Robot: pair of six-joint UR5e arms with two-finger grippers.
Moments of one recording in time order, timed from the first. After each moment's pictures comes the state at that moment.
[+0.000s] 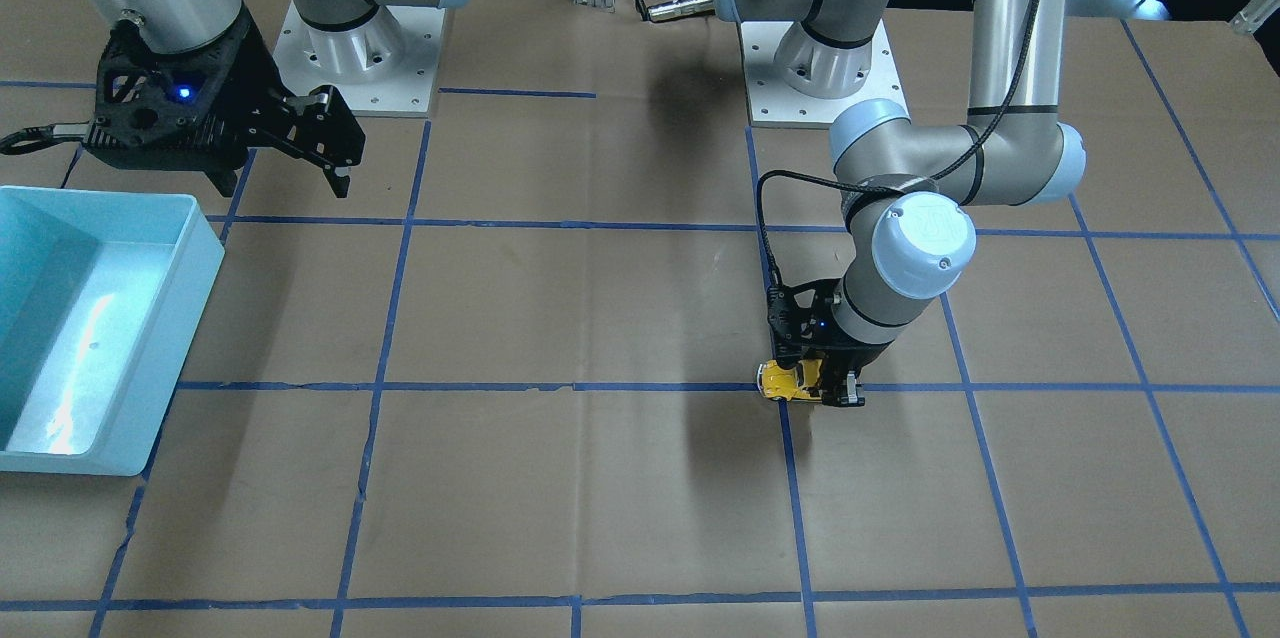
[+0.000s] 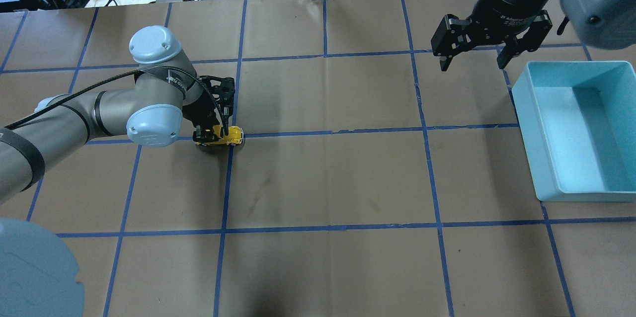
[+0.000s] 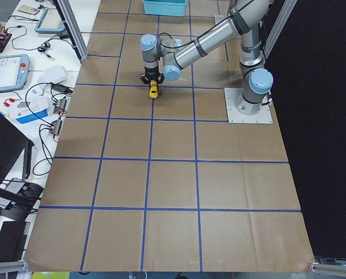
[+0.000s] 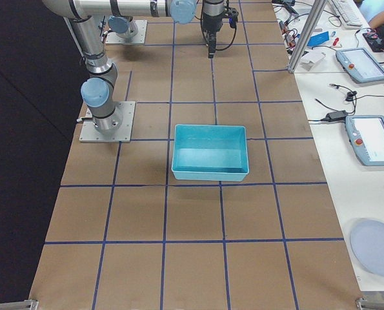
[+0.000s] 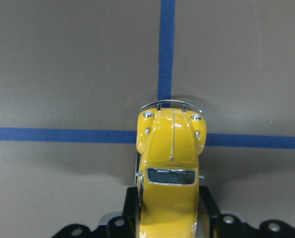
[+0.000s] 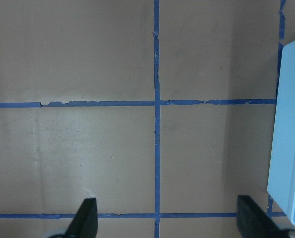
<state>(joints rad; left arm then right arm) -1.51 -1.95 -1.91 -0.89 1.57 1.59 1.56 -1.55 1.56 -1.60 -1.56 -0.01</state>
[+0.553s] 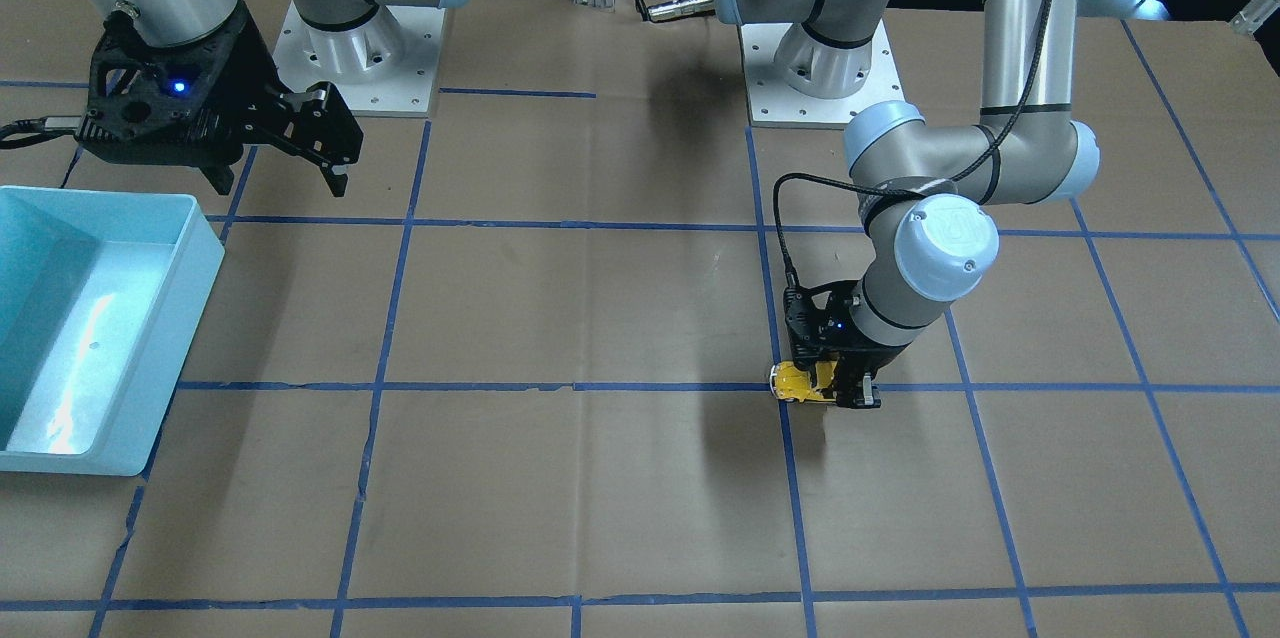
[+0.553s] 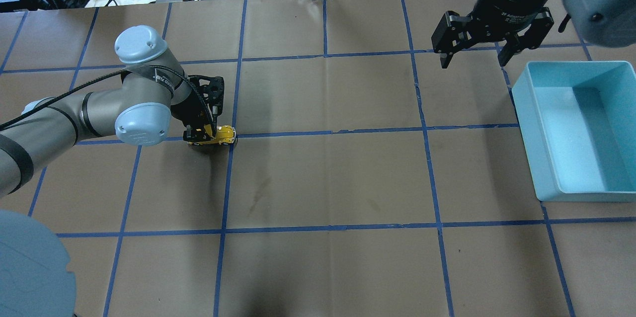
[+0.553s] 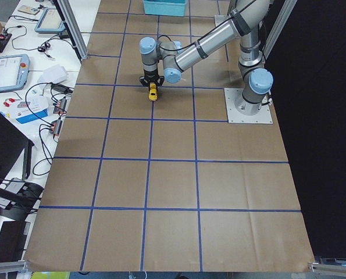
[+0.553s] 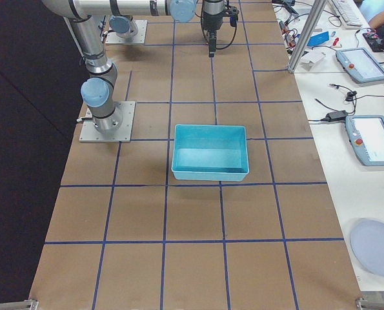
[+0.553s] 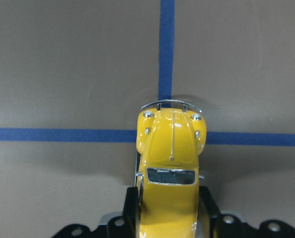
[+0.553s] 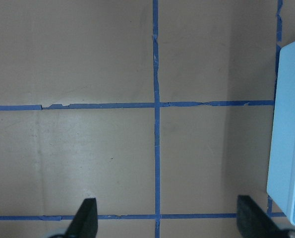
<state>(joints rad) -1.46 -1.94 -1.92 -0.89 1.55 1.63 1.56 -1.56 1.56 -1.60 -1.56 -0.01</state>
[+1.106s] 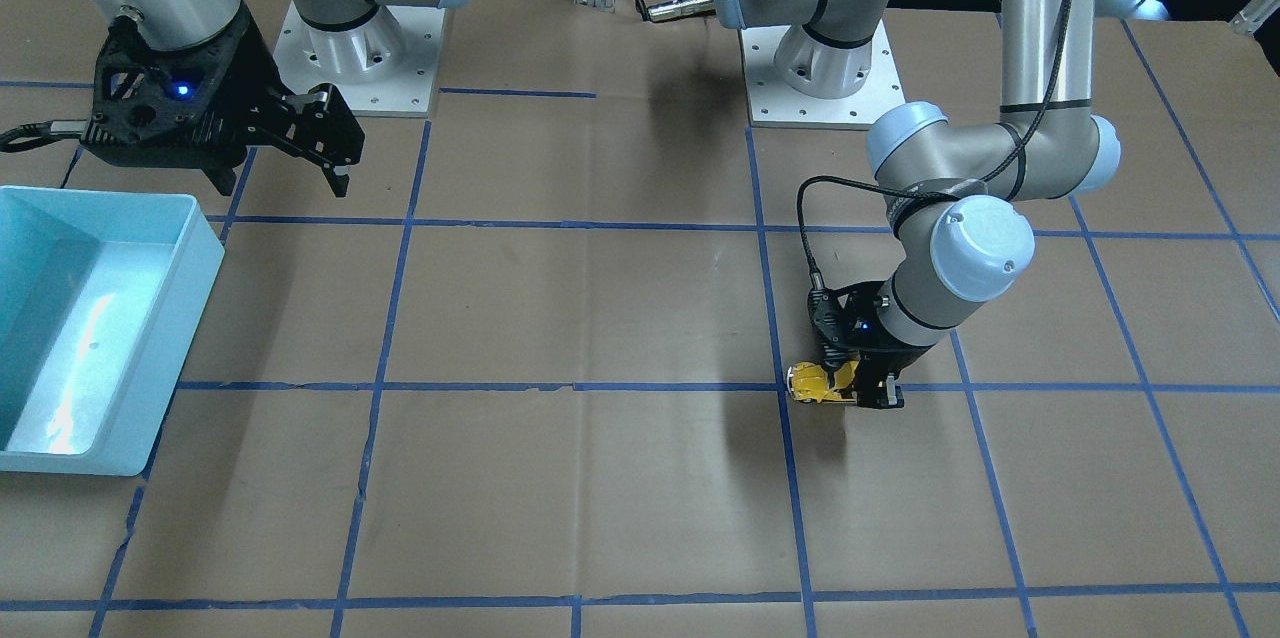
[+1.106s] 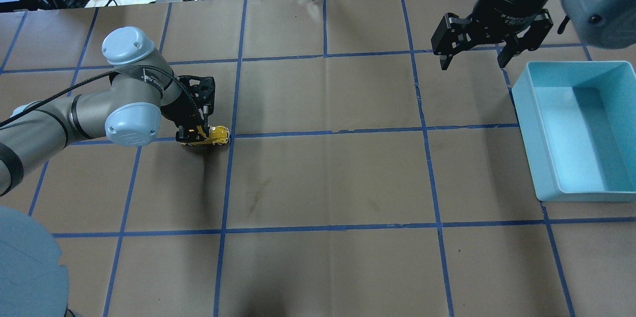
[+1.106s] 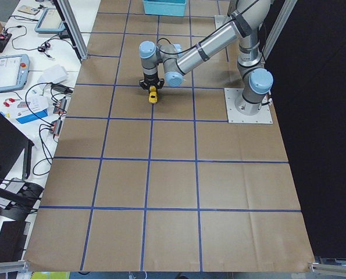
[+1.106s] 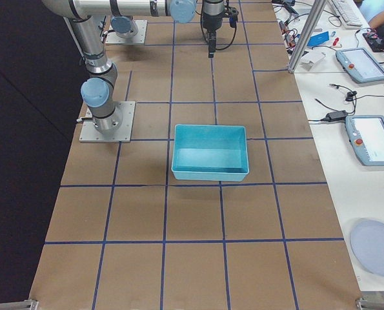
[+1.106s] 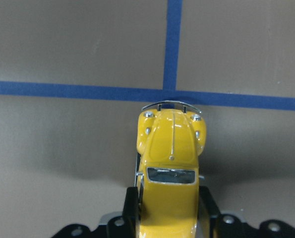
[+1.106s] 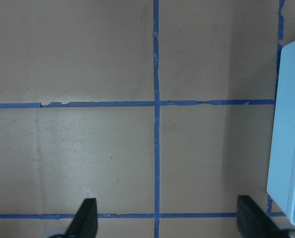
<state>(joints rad) -1.42 -1.94 -1.92 -0.89 1.54 1.64 1.56 -1.56 1.56 -1.60 -1.56 -0.01</state>
